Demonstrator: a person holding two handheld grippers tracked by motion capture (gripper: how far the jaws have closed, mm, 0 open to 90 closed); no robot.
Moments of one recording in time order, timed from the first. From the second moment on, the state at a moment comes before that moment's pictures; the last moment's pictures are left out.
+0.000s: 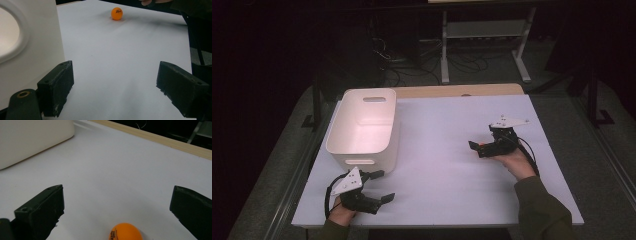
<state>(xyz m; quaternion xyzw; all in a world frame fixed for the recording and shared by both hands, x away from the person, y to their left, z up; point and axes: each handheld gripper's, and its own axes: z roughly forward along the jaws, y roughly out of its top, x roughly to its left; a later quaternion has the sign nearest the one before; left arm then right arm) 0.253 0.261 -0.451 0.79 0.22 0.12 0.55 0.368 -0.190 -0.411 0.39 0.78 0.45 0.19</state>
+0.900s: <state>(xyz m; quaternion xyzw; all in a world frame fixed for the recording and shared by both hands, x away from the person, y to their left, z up) 0.252 0.261 -0.451 0.79 0.22 0.12 0.55 0.372 -0.189 -0.428 0.39 0.80 0.41 0.18</state>
